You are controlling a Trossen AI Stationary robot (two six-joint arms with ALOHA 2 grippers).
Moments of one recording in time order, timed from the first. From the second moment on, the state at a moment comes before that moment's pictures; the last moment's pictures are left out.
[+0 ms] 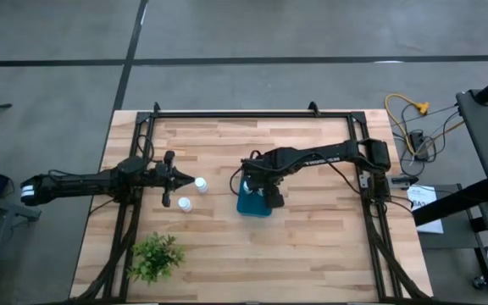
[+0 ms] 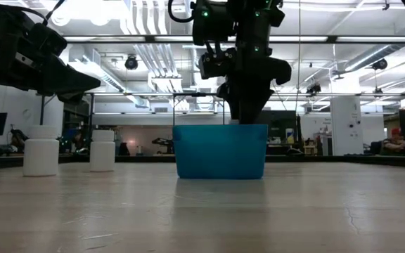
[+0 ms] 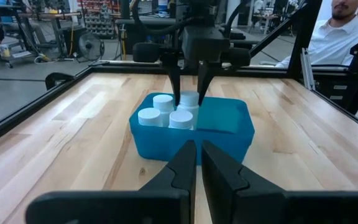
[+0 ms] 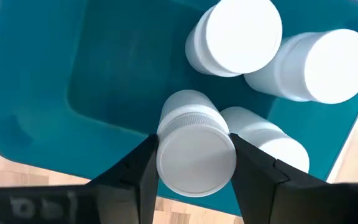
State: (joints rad) left arm 0.18 0.34 0.01 0.18 0.16 -0.01; right arm -0.03 1.98 1.54 -0.96 0.00 -0.19
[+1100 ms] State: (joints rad) left arm 0.18 0.34 0.01 0.18 0.15 -0.01; right arm -0.03 1.97 1.63 -1.06 0.01 -0.20
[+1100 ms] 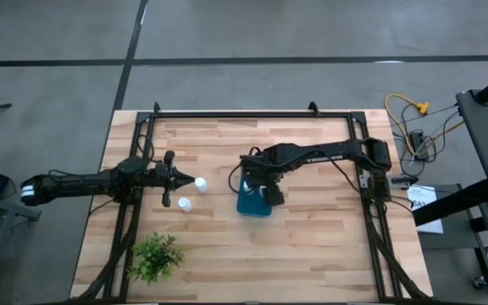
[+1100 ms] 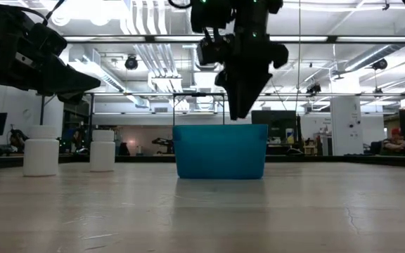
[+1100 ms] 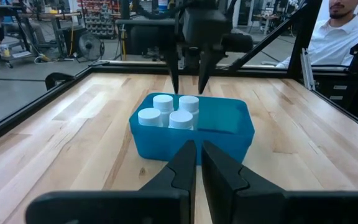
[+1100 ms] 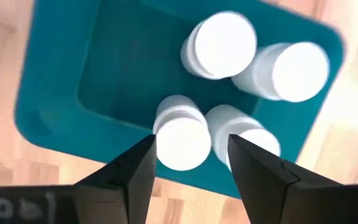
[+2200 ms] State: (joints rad) left arm 0.18 0.34 0.01 0.18 0.15 -0.02; right arm -0.03 1.26 0.88 -0.04 -0.17 -0.08
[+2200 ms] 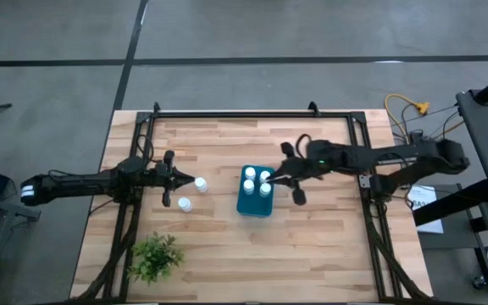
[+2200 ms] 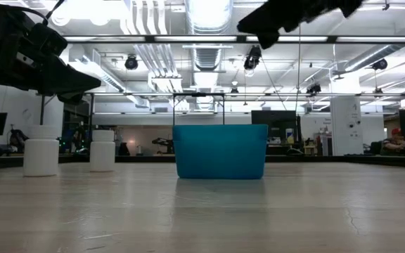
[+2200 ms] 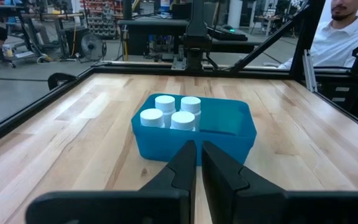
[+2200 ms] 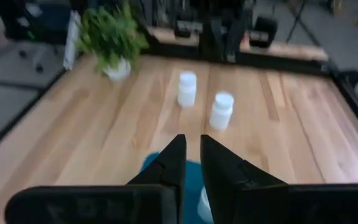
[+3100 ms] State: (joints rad) left arm 0.18 0.35 0.01 0.27 0.15 -0.01; right arm -0.03 0.66 0.29 0.47 -0.19 -0.06
